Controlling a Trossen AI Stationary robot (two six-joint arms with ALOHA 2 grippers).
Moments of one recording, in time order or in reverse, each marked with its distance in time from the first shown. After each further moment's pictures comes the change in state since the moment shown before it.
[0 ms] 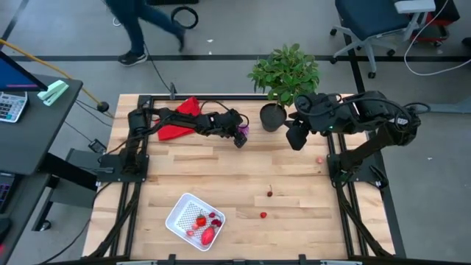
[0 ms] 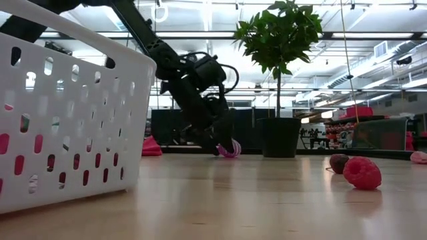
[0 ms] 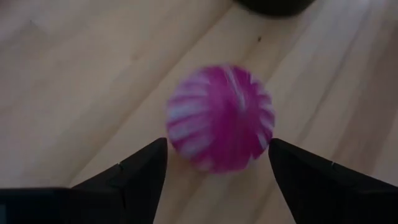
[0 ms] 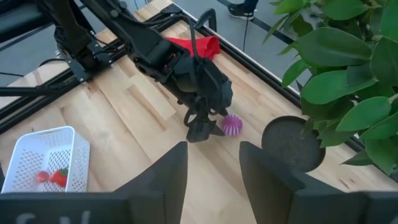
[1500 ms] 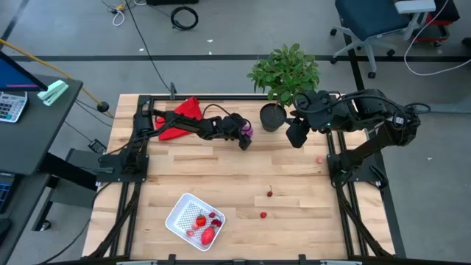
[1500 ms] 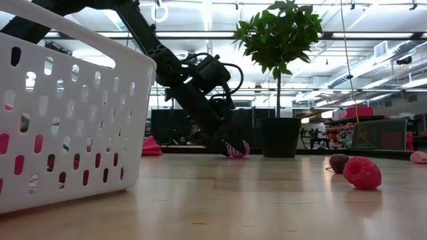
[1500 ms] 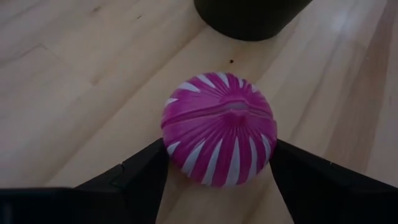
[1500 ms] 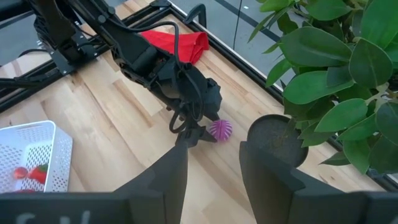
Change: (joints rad) left arm -0.033 0.058 -0.001 0.162 -0.016 -0.026; right arm -0.031 0.000 0.000 -0.033 0.000 -0.046
